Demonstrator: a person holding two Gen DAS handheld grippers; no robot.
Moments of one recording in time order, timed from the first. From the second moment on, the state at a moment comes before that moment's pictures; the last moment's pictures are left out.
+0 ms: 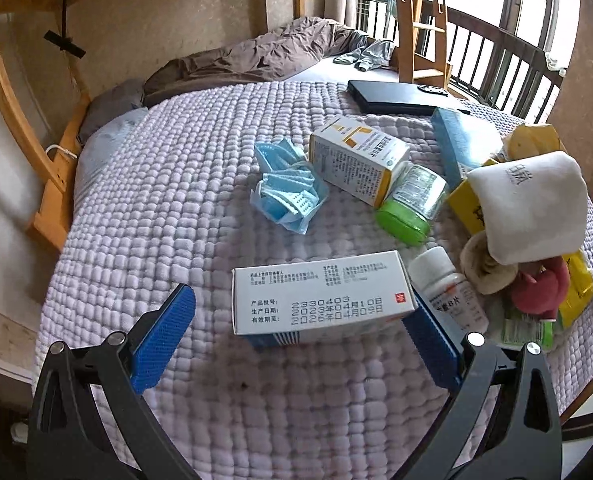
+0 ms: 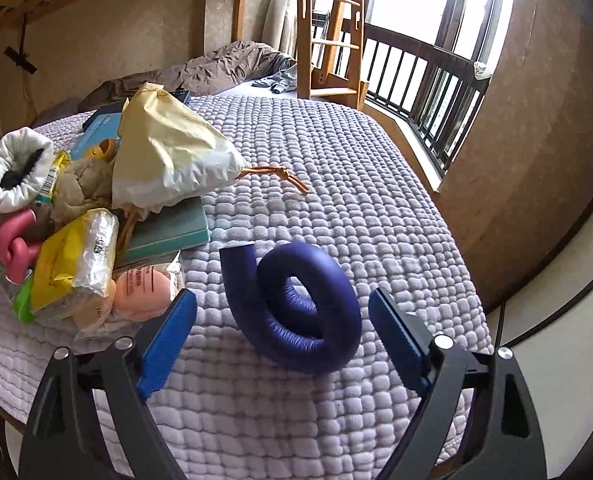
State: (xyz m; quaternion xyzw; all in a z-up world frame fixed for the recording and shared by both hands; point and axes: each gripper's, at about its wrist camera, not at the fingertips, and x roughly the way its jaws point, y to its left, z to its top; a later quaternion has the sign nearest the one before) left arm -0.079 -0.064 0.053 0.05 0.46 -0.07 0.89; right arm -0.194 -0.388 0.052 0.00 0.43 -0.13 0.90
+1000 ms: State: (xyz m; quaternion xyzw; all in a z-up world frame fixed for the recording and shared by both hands) left arm -0.090 -0.058 0.068 0.03 0.45 -0.09 0.89; right arm -0.195 -0.407 0.077 0.07 0.41 -0.08 0.90
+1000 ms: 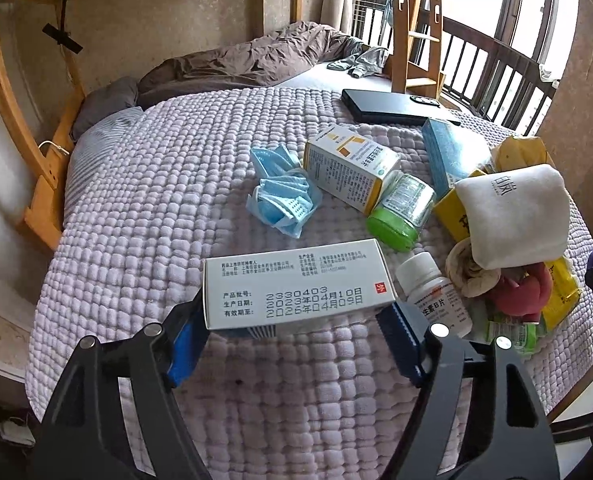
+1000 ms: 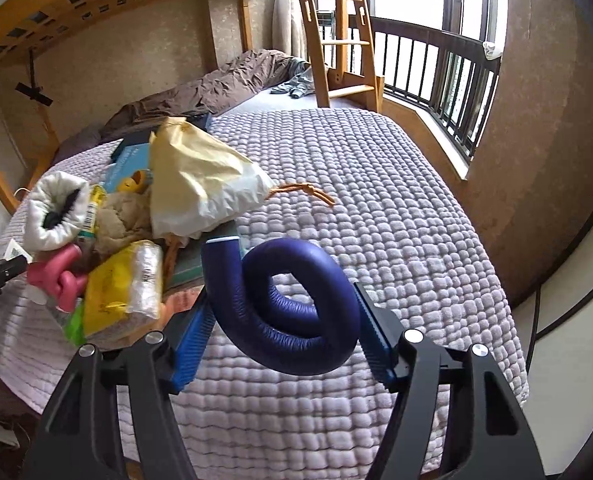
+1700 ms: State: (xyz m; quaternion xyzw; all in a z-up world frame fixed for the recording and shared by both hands) left arm -0.109 -0.051 0.078 0.02 0.46 -0.10 0.88; right arm -0.218 -0.375 0.097 0.09 0.42 -0.03 0.90
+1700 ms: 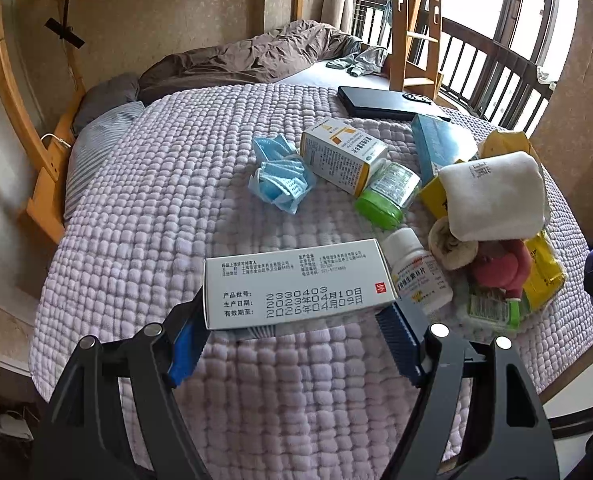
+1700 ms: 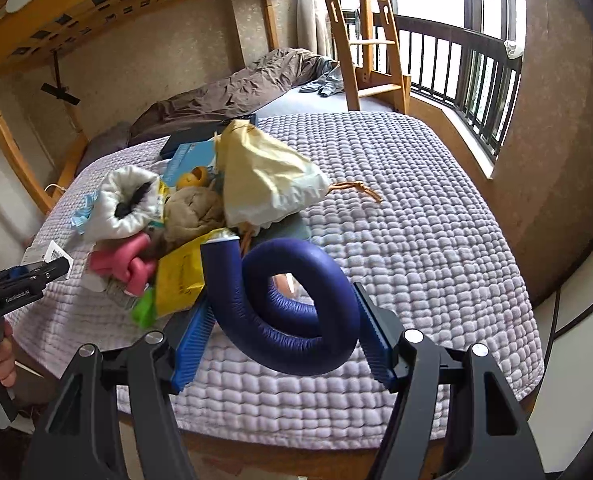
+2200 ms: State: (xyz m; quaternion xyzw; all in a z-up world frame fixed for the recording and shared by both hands) left arm -0.134 -0.049 0.086 0.02 0.46 -0.11 0.88; right arm -0.236 -0.349 0.098 0.09 0.43 0.01 0.90
